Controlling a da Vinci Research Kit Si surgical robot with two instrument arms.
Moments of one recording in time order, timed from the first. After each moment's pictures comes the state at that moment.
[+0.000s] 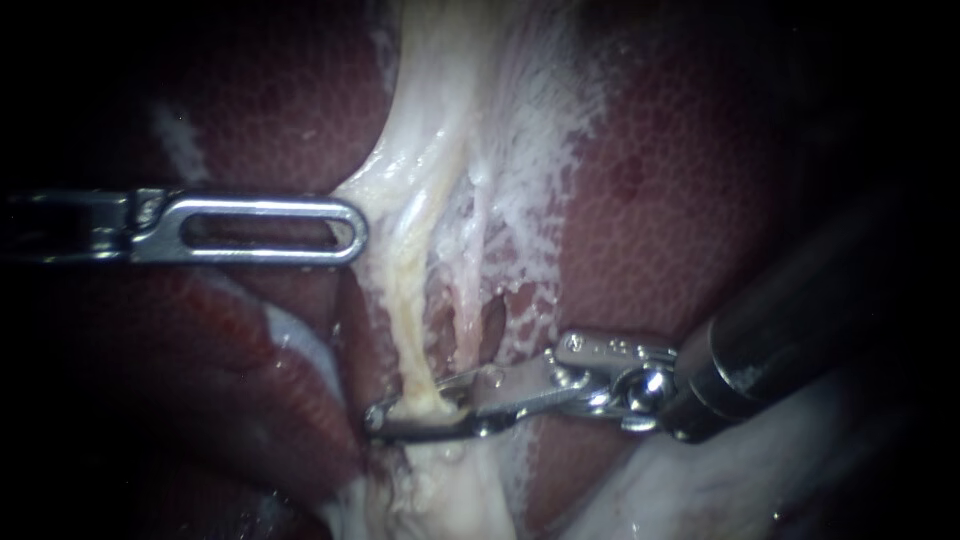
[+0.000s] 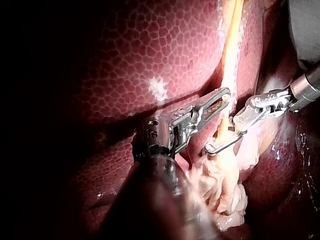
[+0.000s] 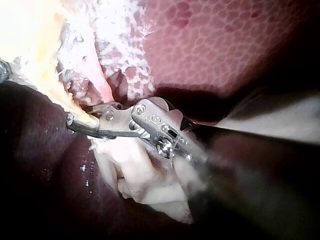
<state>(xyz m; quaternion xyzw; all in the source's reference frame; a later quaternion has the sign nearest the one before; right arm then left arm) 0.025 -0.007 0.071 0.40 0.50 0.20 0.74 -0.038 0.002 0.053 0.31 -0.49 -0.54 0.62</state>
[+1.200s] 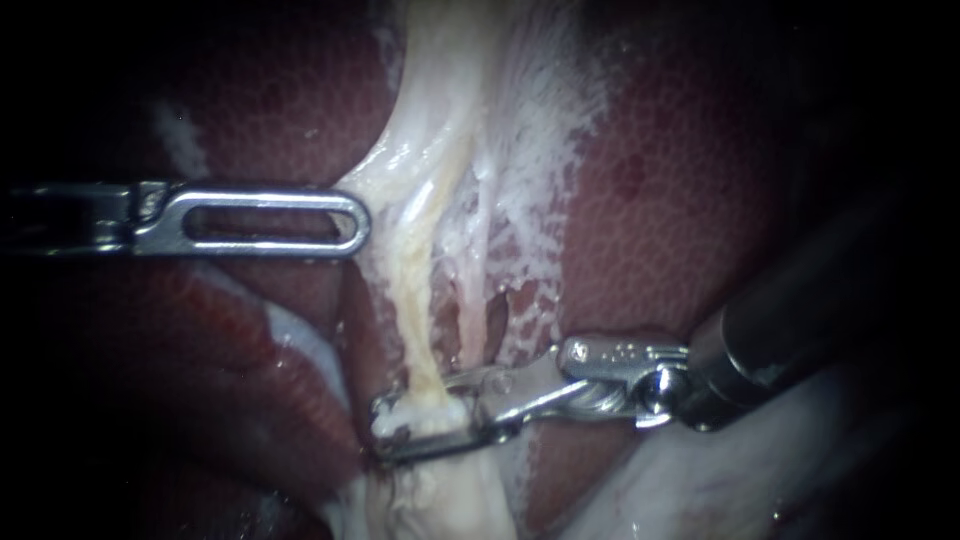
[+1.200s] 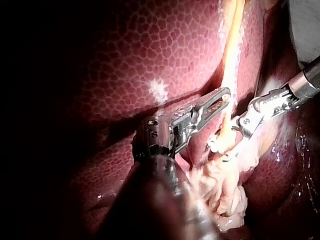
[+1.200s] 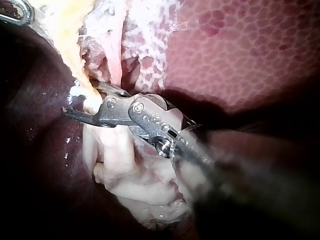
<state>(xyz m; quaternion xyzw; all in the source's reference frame) 0.025 -0.007 0.070 0.34 0.56 0.08 0.75 -0.038 0.002 0.053 0.31 -0.49 -0.54 0.62</state>
